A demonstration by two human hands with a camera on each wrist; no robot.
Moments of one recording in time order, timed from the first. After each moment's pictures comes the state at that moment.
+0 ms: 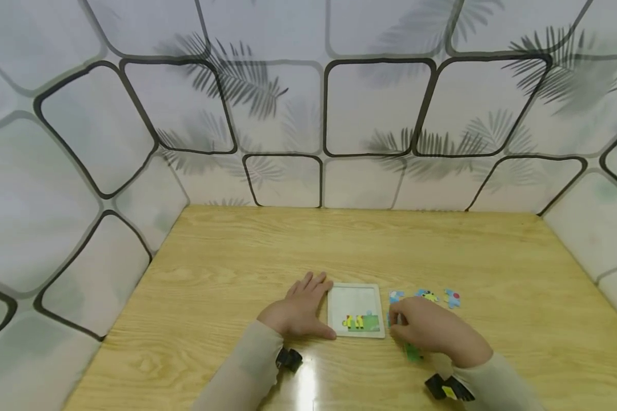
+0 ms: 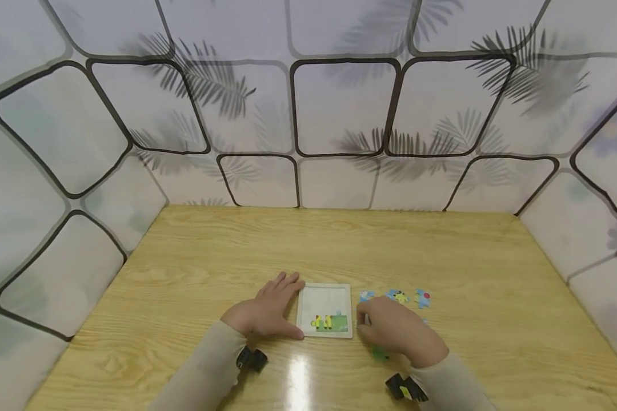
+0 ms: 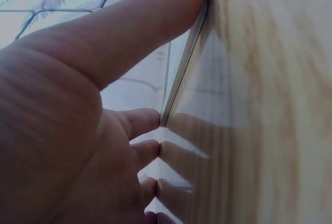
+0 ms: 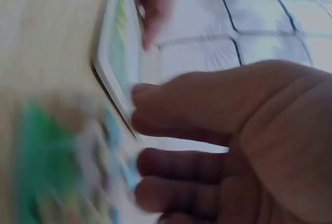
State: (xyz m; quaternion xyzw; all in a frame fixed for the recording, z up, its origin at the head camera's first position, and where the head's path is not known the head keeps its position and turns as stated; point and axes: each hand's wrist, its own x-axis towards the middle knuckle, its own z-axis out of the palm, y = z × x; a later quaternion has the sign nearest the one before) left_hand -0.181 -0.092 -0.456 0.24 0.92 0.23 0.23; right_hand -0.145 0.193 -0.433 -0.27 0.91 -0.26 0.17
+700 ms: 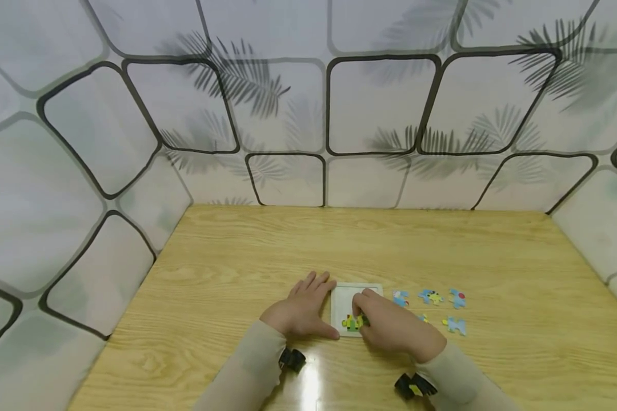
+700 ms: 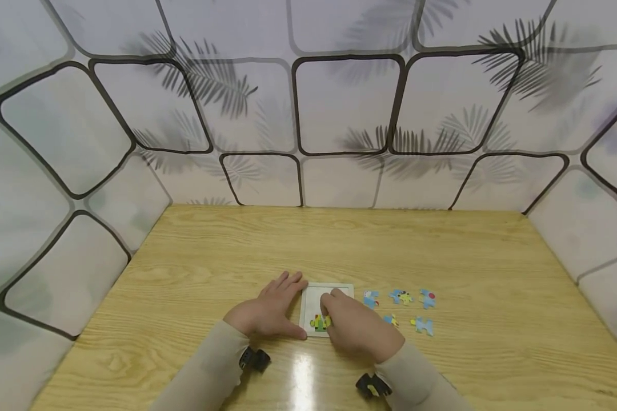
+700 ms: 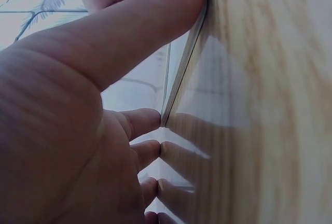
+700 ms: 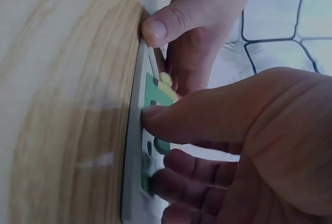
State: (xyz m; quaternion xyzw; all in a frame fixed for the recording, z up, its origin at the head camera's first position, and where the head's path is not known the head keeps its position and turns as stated) left_hand -0.183 -0.090 -0.457 0.23 0.92 0.23 0.23; right_hand -0.155 0.133 -0.440 -0.30 0.92 -0.24 0.14
